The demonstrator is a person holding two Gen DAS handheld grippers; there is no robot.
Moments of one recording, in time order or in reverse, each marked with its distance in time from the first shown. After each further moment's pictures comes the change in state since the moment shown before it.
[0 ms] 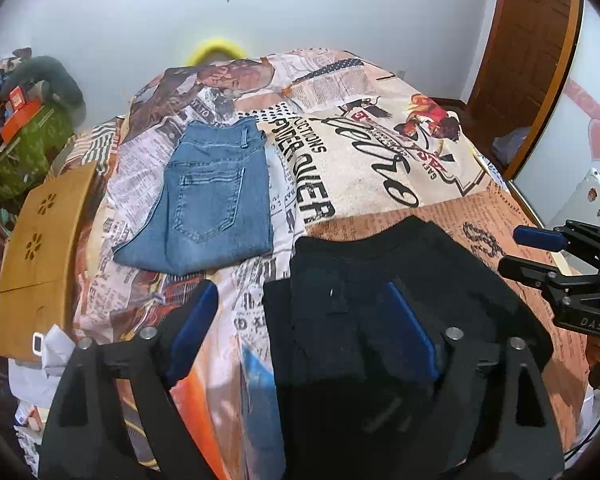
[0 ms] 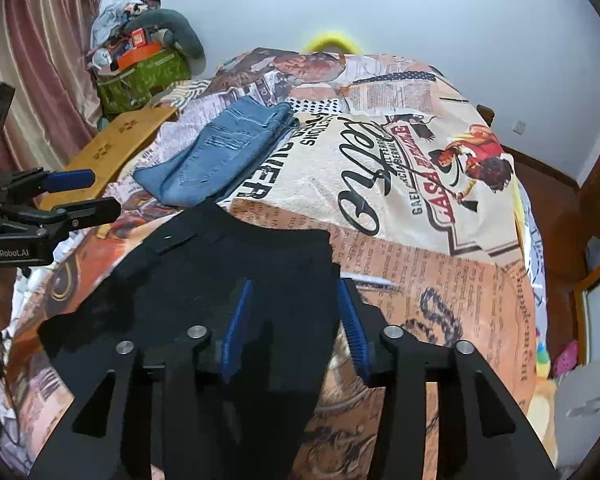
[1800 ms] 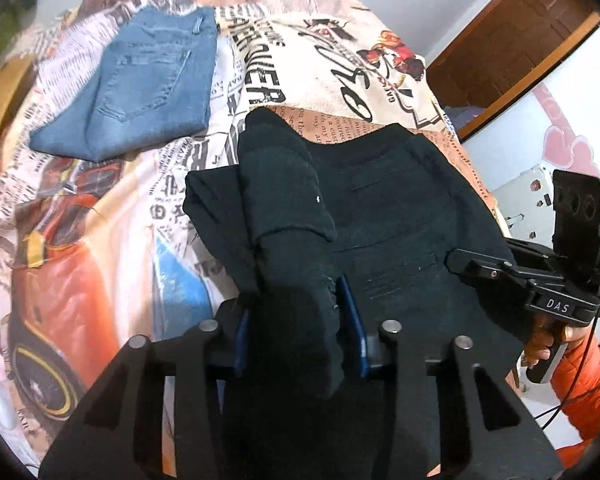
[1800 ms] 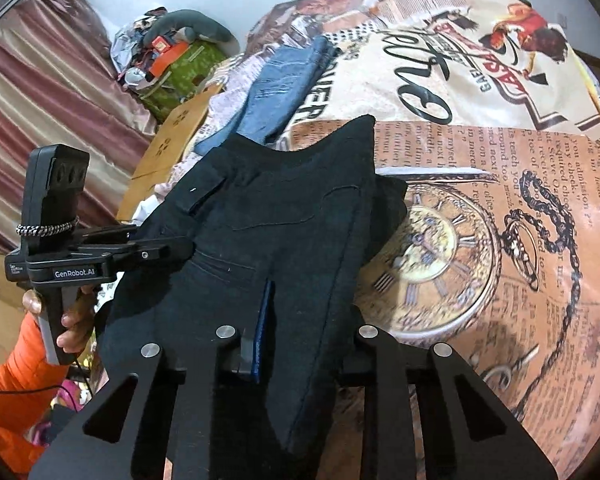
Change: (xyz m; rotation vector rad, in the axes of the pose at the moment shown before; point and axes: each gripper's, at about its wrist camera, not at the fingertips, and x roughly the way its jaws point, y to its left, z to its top) left arm 0.034 0.009 -0.051 -0.120 0.258 -0.308; right arm 0.016 -0.009 -0.059 0.201 0.135 0.355
